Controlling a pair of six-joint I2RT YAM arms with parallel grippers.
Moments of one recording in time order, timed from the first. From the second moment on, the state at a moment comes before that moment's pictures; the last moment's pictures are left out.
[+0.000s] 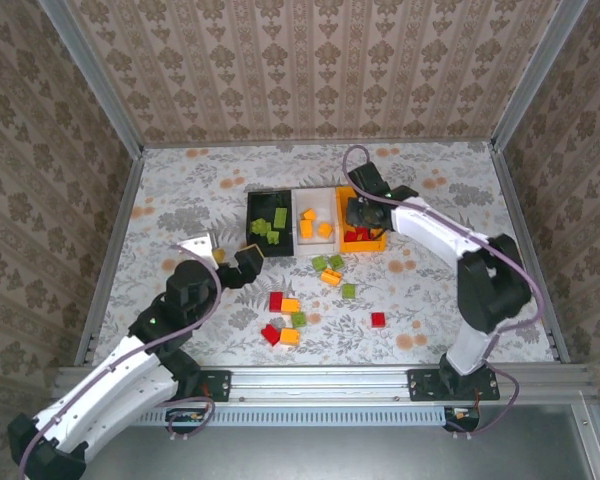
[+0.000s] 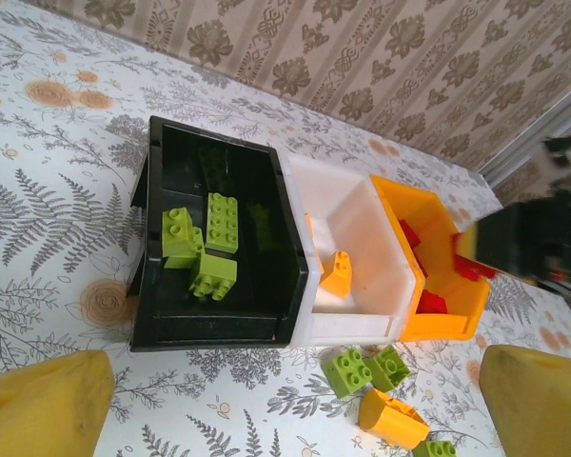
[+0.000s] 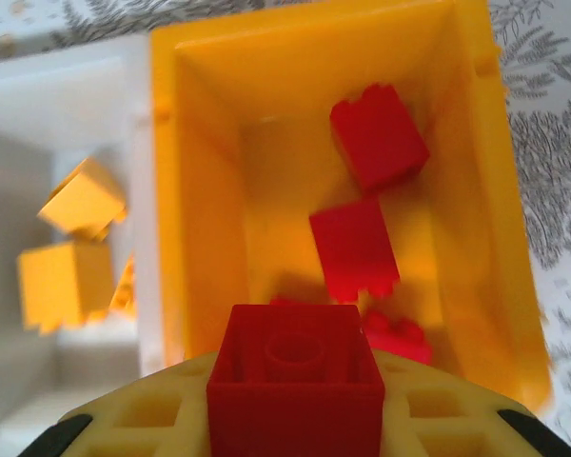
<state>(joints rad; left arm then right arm) -0.71 0.56 0.45 -0.20 -0.23 -0.63 0.45 1.77 1.35 -0.60 0.17 0.54</state>
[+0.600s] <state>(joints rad) -0.66 0.75 0.60 -0.40 -0.13 -0.59 0.47 1.56 1.18 -0.66 0.15 0.57</state>
